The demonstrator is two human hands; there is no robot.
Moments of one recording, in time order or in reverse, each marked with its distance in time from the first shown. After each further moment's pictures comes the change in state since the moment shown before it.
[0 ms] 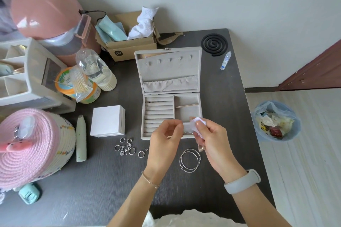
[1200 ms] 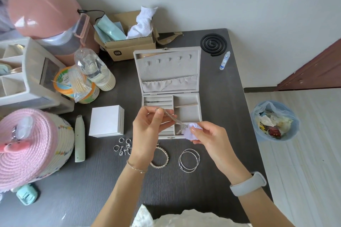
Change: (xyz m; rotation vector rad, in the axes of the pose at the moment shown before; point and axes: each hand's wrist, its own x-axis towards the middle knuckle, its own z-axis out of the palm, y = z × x) left_hand 0.018 0.018 -0.023 -0.380 0.008 0.041; right_hand 0.002 0.008 -0.012 -0.248 -0.093 -0.089
